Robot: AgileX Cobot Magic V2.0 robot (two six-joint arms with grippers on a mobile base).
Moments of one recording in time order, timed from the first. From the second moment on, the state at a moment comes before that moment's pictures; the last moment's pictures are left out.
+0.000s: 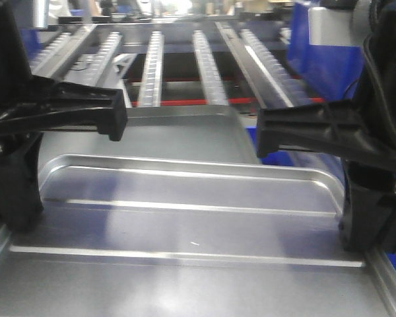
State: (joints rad) left arm -1.02 1.36 -0.94 0.26 1.01 -1.03; right arm 0.91 1.31 -0.81 -0.29 0.89 1.22
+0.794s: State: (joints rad) left arm -1.02 1.36 -0.94 0.26 1.01 -1.03; right arm 0.91 1.31 -0.81 -0.29 0.89 1.22
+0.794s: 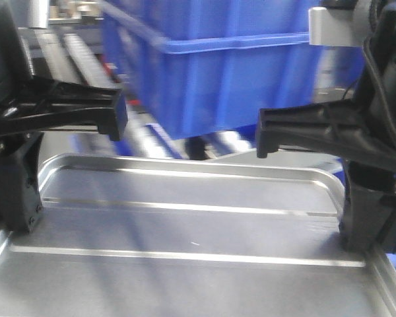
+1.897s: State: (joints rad) left arm -1.02 1.36 -0.94 0.26 1.01 -1.03; right arm 0.91 1.31 -0.81 -0.29 0.89 1.22
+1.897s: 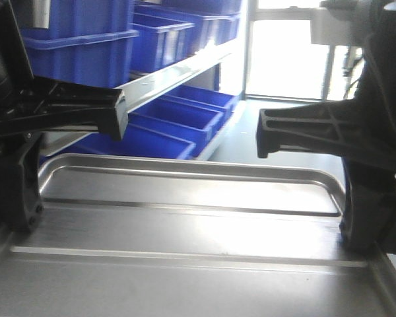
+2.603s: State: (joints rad) left arm -1.02 1.36 -0.94 0.26 1.01 -1.03; right arm 0.91 1.31 -0.81 -0.29 0.89 1.22
